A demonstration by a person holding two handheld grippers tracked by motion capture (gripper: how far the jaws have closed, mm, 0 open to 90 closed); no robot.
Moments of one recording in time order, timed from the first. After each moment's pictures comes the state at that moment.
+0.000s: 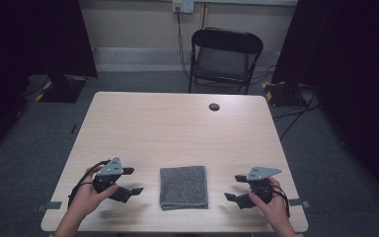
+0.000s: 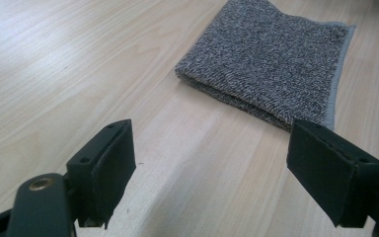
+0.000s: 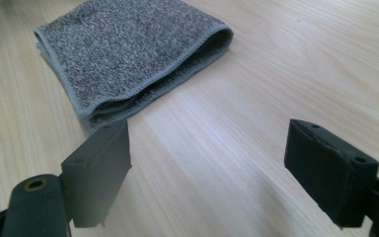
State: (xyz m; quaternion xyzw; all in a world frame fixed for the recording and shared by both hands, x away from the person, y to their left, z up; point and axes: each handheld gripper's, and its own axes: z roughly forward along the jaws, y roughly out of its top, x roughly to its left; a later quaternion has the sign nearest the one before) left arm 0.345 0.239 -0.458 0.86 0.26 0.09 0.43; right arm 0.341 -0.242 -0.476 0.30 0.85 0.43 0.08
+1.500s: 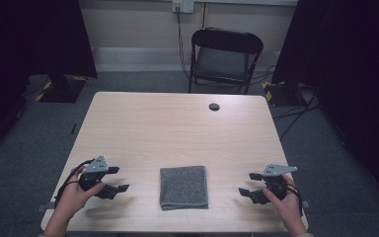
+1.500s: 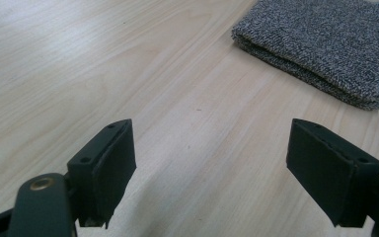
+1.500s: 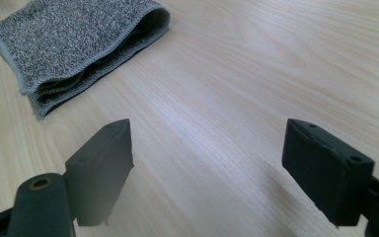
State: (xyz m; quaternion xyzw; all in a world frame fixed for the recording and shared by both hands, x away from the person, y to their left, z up) left arm 0.350 0.282 -0.469 0.85 0.30 0.10 0.42; right arm 0.350 -0.286 -0.483 0.34 0.83 0.43 0.08
